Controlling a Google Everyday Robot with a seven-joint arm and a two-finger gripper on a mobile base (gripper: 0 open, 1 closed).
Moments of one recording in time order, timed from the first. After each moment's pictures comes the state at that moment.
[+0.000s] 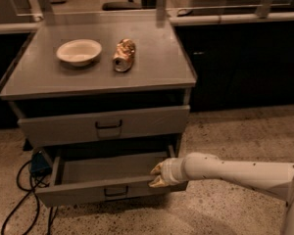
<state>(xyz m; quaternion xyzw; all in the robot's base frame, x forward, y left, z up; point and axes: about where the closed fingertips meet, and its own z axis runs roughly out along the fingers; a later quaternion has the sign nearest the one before) 0.567 -0.047 0.430 -0.68 0.65 0.08 0.34</state>
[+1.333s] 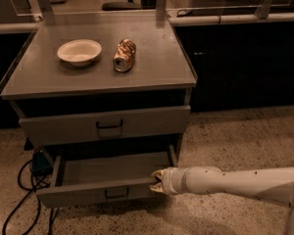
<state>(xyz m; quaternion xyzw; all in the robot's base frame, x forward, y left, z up) 0.530 -0.044 0.420 -0.67 0.66 0.07 0.35</state>
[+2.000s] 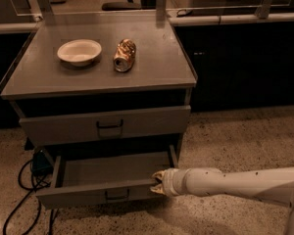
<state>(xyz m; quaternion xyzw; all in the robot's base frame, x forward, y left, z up) 0.526 -0.044 0.422 -0.67 0.66 0.07 0.35</state>
